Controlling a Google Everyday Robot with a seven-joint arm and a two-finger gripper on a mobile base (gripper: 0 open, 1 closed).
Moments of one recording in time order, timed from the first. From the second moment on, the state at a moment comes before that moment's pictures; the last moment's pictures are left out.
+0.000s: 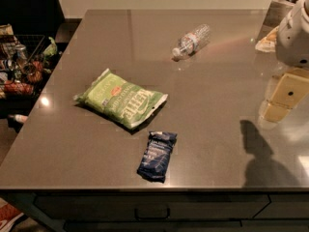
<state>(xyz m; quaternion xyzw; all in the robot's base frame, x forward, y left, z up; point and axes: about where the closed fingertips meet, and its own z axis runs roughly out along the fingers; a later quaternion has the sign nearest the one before) 0.438 -0.217 0.976 -0.60 0.78 -0.03 0.16</state>
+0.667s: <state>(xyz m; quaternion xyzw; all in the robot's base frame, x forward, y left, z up) 0.447 -0.202 0.980 -0.61 0.77 -0.01 0.17</state>
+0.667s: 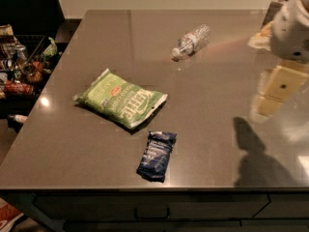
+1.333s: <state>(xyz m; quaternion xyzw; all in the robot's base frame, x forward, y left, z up) 0.477 -0.132 0.966 -0.62 0.76 0.07 0.19</state>
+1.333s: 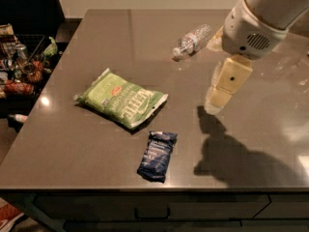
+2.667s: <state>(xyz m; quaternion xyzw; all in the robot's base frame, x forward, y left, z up) 0.497 0.024 0.891 -0.62 0.76 0.12 0.16</state>
